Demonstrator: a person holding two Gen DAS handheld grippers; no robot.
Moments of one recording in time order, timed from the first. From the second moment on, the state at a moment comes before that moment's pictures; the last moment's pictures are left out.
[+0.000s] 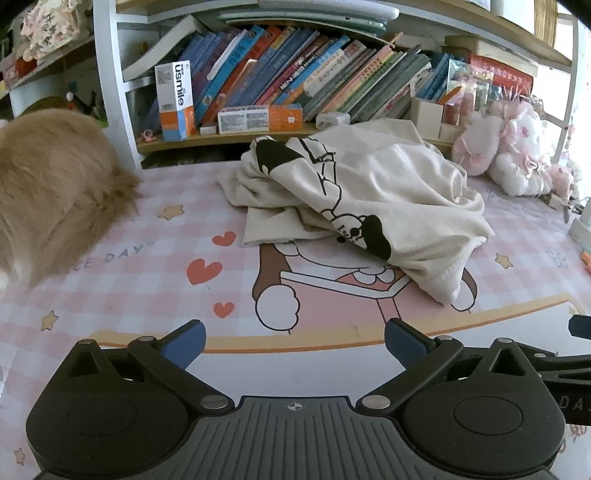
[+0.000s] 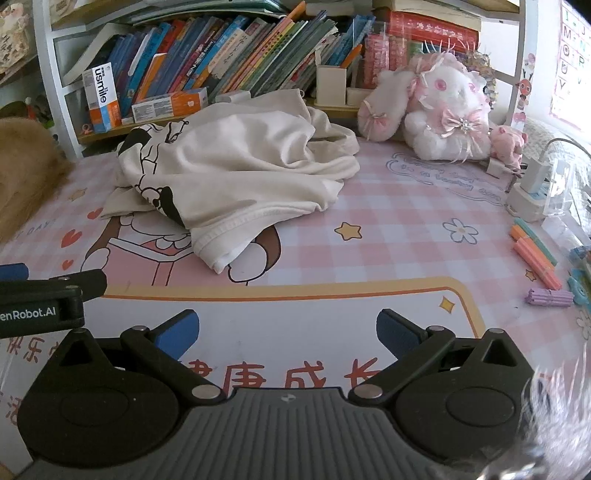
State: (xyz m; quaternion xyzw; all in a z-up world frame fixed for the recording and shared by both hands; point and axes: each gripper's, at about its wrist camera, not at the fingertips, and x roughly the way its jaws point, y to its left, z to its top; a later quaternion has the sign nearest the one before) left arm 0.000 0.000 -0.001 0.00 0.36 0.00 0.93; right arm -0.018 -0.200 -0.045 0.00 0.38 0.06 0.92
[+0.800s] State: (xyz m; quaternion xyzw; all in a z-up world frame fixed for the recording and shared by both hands) left arm 0.000 -0.001 -0.005 0.00 0.38 0.00 0.92; right arm -0.018 -0.200 -0.047 0.01 0.39 0.07 0.92
